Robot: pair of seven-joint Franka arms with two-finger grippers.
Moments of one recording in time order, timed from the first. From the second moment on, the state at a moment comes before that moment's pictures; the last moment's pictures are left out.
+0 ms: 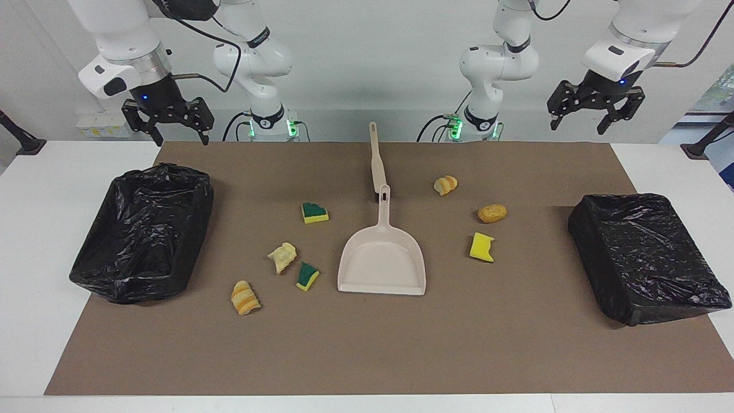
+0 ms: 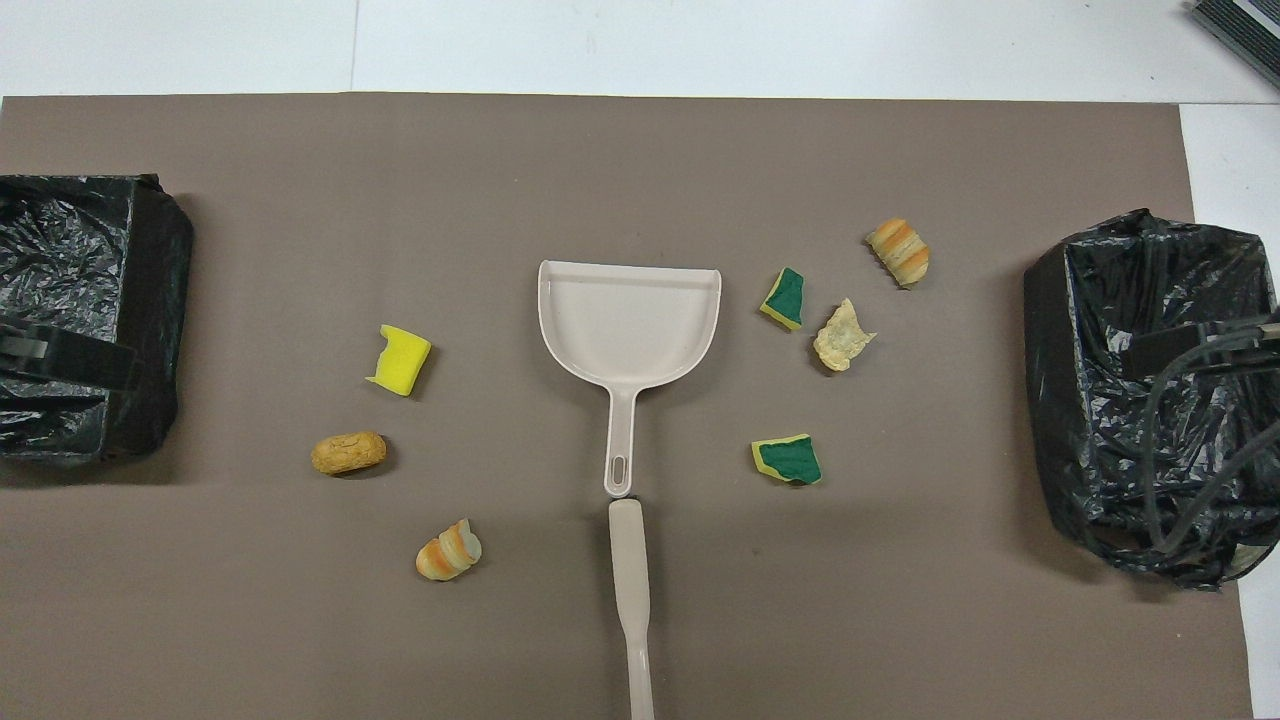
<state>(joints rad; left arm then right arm) -0.12 -0.04 -0.02 -1.47 0.01 1.39 0.10 0.01 -0.08 -0.02 -1.63 -0.02 1.56 -0.07</state>
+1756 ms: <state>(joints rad) -1.04 -0.11 -0.04 -2.35 -0.02 2.22 -0.83 0.40 0.21 0.00 -1.71 0.03 1.94 0.46</state>
